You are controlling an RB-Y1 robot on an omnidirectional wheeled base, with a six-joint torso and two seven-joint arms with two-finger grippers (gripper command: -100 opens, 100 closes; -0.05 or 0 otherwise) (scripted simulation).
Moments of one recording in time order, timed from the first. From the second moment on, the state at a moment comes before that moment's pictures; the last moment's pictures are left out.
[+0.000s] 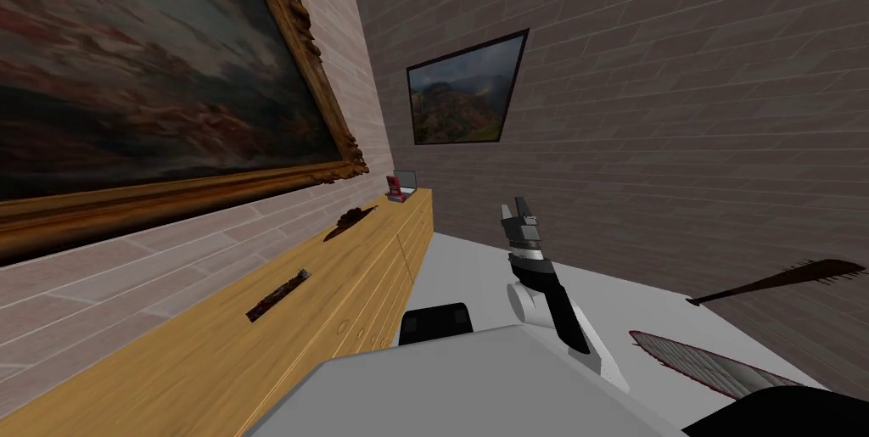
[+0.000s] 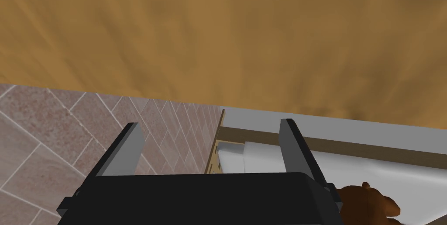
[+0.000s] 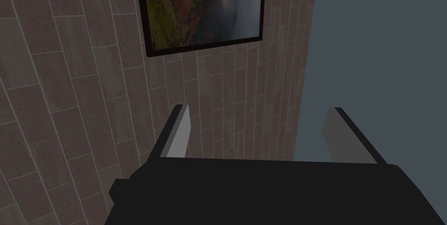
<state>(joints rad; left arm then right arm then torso) 0.64 1.13 0.67 -0.86 1.02 1.19 0.07 0.54 -0.01 -0.07 -2.35 0.02 -0.41 0.02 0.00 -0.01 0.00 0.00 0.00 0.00</state>
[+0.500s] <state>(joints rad) 0.62 1.17 0.73 -0.76 1.07 1.31 0.08 0.54 -0.01 -0.07 -2.35 0.02 -0.41 0.02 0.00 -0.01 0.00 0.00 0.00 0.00</state>
